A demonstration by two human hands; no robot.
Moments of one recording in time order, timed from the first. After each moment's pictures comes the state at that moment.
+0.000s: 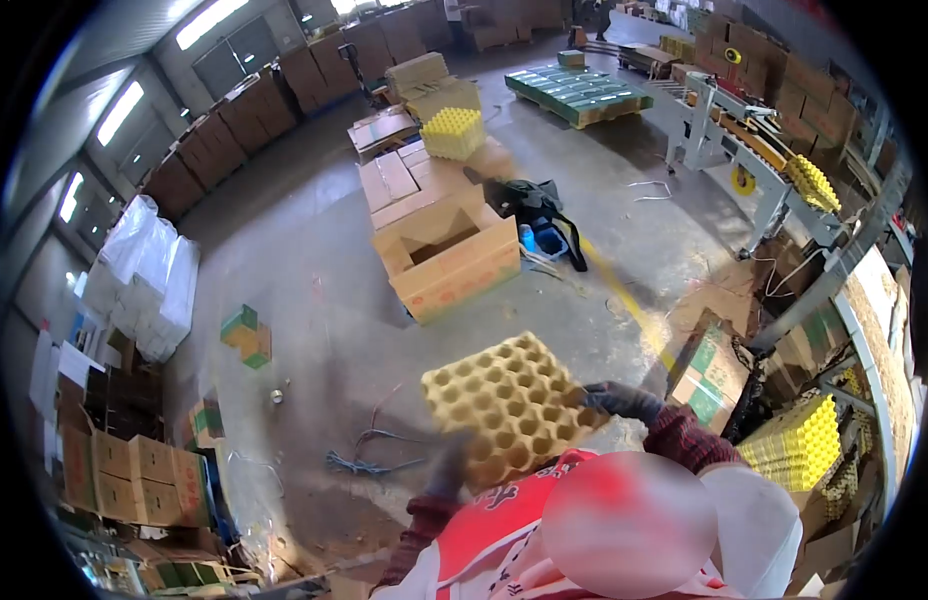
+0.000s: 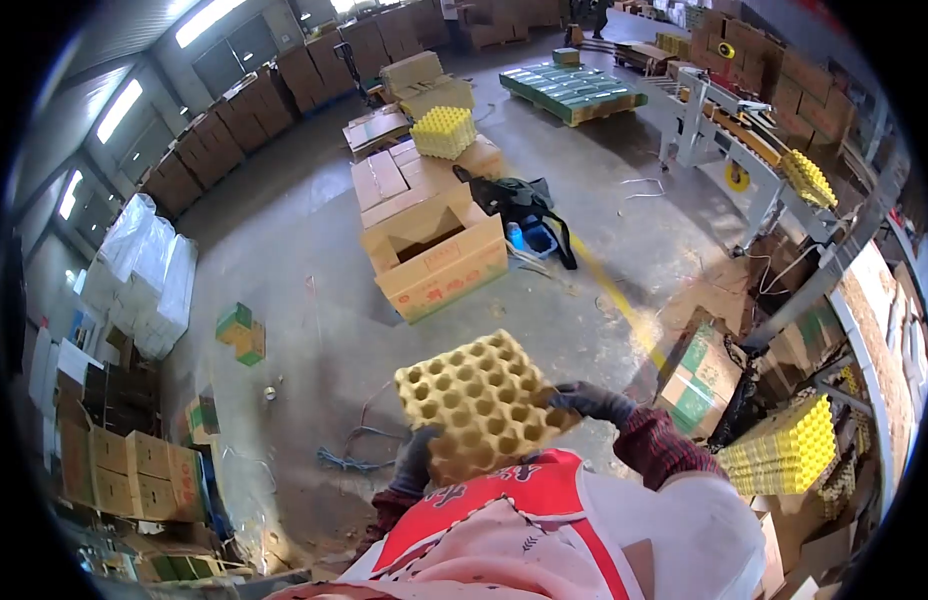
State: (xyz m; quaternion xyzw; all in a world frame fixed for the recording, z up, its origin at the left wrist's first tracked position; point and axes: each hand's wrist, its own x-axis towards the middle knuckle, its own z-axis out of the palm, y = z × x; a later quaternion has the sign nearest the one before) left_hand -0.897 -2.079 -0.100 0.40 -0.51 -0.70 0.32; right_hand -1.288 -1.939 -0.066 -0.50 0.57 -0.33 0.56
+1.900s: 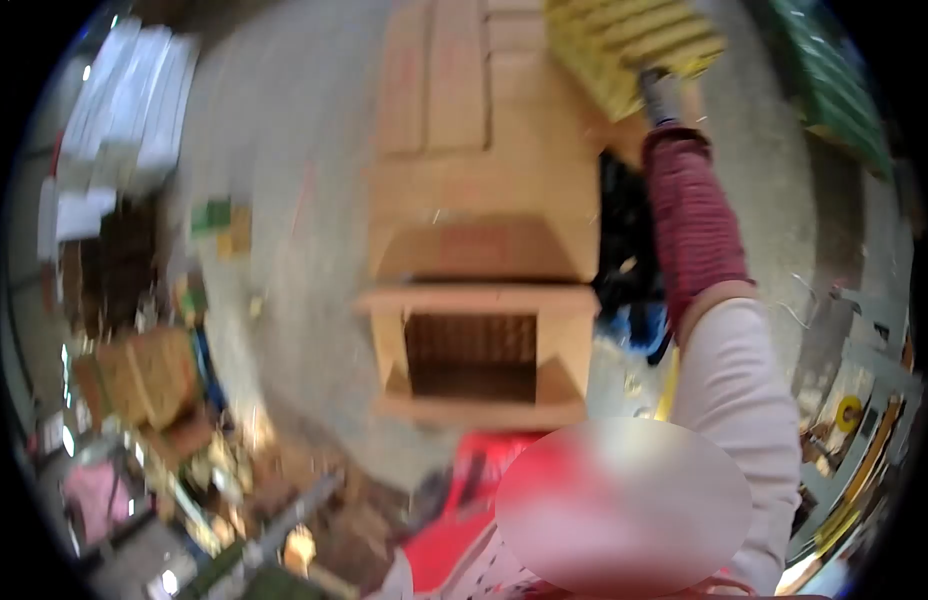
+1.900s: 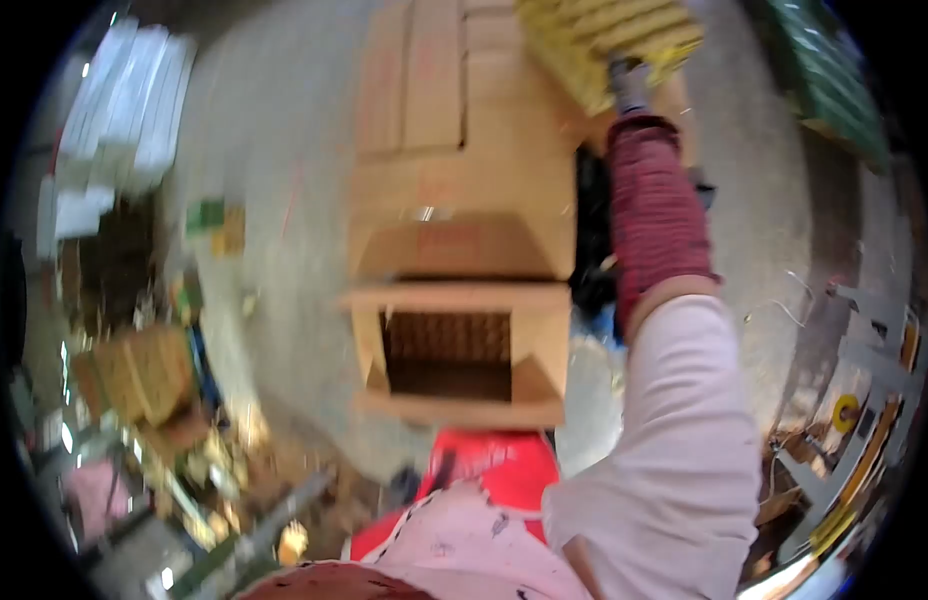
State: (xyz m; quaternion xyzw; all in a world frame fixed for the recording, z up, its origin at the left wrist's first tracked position) left_hand -1.276 -2.722 -0.150 0.78 -0.35 -0.51 0.06; right_hand -1.858 -3.337 -0.328 -0.41 0.85 -0.31 0.11
